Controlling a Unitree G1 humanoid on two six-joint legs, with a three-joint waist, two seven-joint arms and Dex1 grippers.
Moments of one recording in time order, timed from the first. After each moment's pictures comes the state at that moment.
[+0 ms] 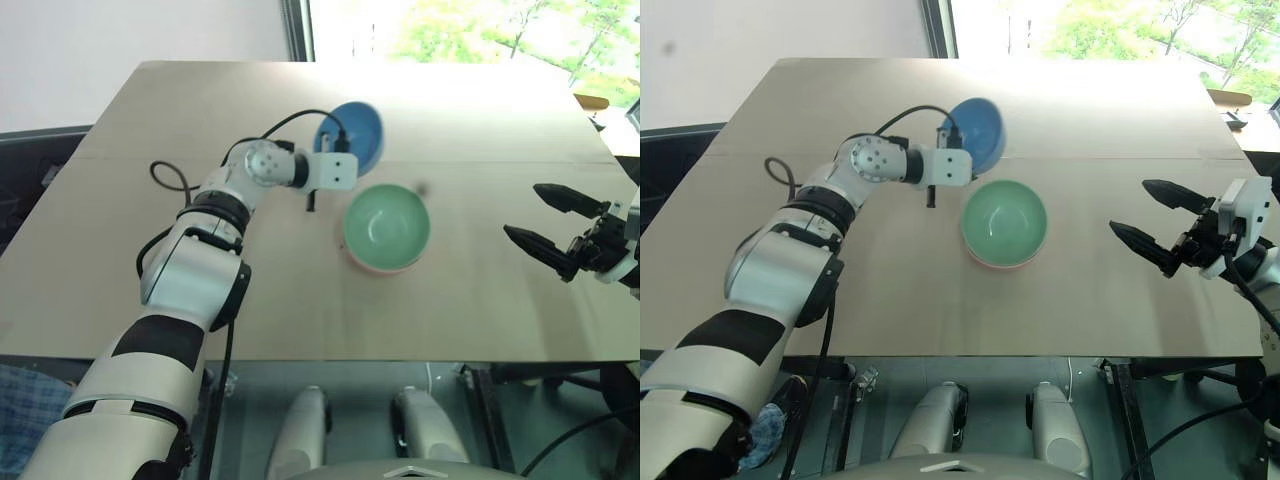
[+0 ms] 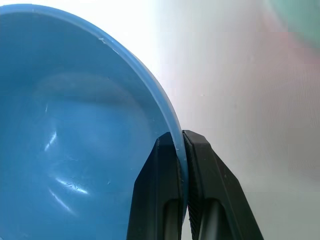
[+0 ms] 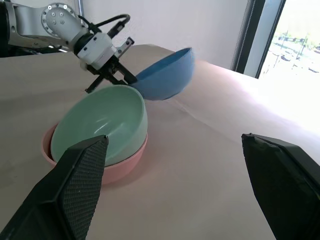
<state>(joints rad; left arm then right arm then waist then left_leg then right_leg) -1.35 0.38 -0.32 1.29 0.40 -0.71 -0.90 -0.14 -0.74 -0.39 -0.17 0.66 0.26 1.02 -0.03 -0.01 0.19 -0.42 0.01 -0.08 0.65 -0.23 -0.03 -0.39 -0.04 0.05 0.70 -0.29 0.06</state>
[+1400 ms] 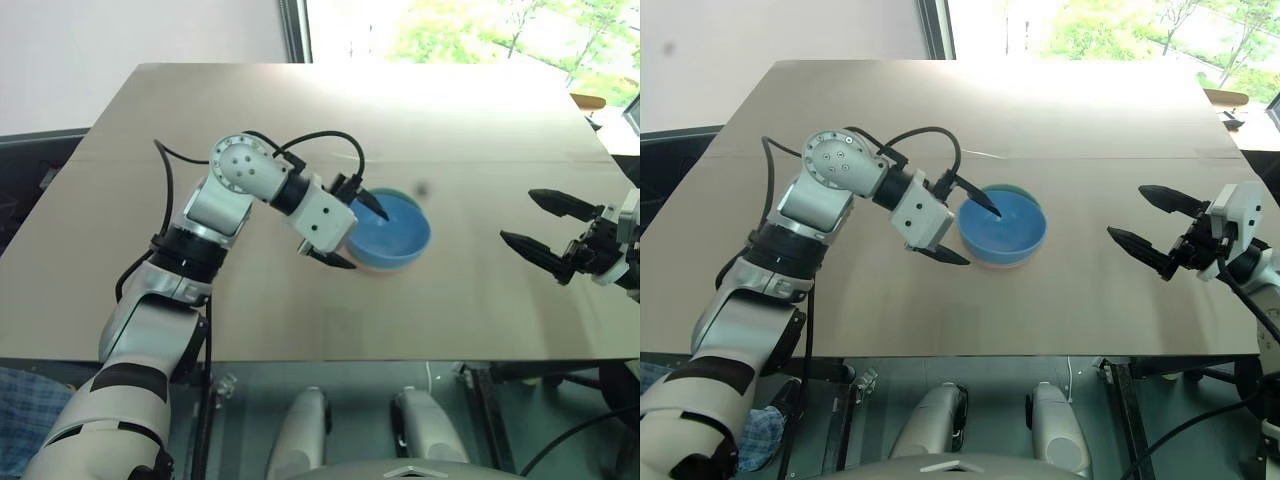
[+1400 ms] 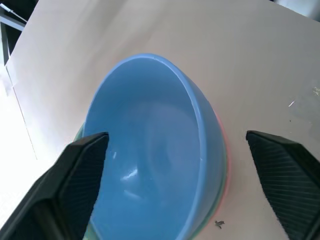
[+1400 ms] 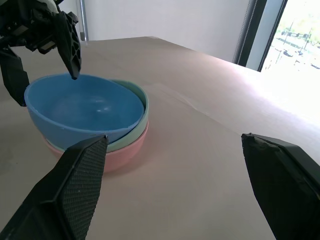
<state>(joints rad) -0.99 0.58 -0.36 0.28 -0.04 -0.37 -1.57 -0.15 -0.74 -0.37 -0.14 0.62 0.23 1.05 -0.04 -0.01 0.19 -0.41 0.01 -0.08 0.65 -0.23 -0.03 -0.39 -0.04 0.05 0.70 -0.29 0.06</state>
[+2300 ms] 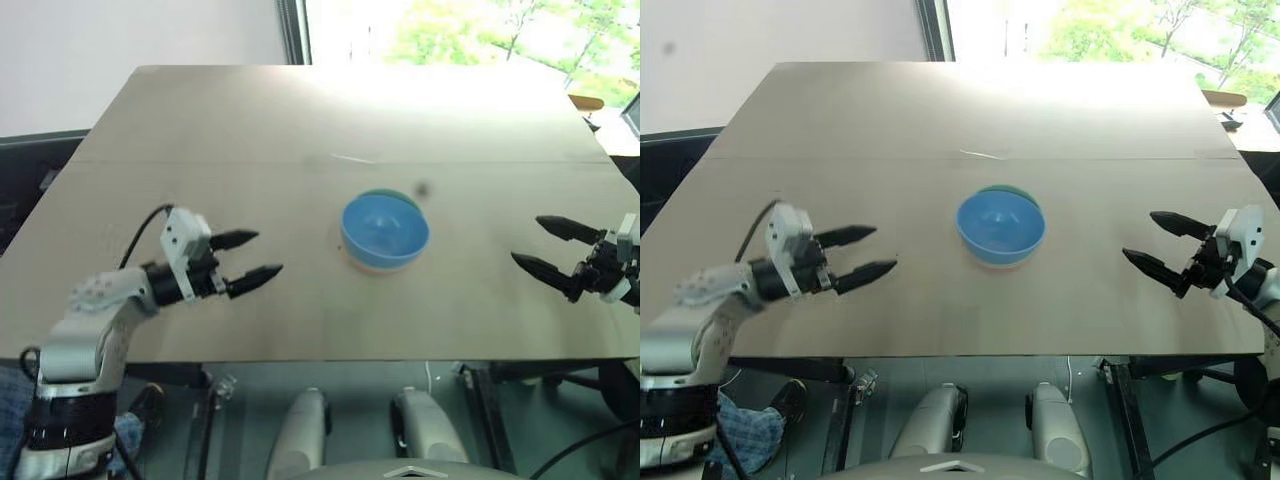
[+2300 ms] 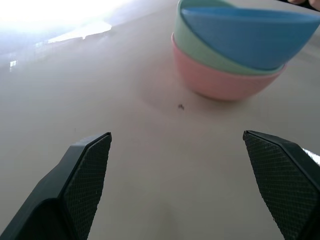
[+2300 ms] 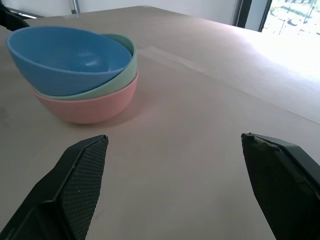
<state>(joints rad) -0.08 0.71 0.28 -0.24 -0.50 0.47 -1.01 -0.13 -0.75 -0.36 0.10 0.56 0.12 1.18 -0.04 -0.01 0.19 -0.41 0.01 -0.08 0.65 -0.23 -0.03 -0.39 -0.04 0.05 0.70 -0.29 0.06</state>
